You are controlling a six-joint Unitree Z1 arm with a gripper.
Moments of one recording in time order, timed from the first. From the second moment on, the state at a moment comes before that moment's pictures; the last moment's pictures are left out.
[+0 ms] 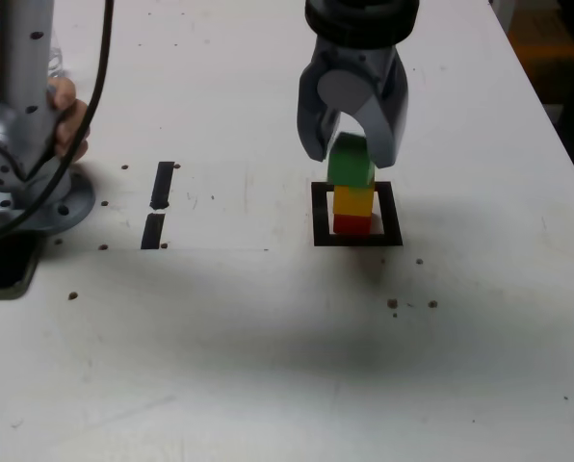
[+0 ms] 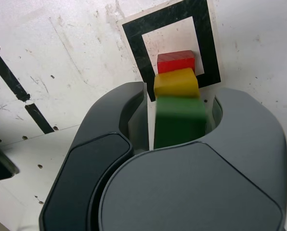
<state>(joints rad) -0.20 1.93 -1.68 1.38 0.06 0.13</state>
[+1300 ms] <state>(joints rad) -0.41 1.87 -1.60 1.36 0.00 -0.06</state>
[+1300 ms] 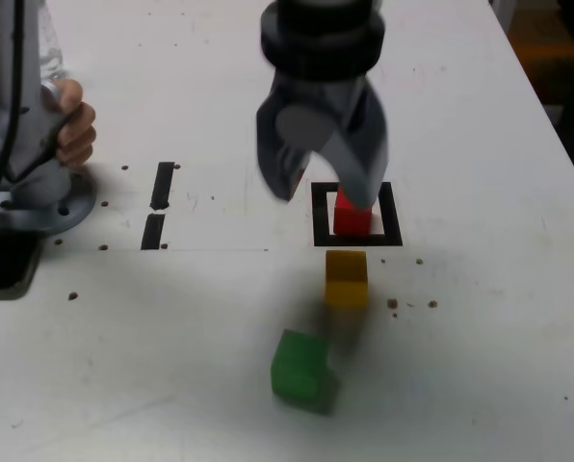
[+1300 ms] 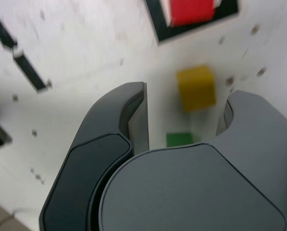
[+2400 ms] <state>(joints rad) -0.43 2.06 -1.57 1.29 -0.02 -0.14</state>
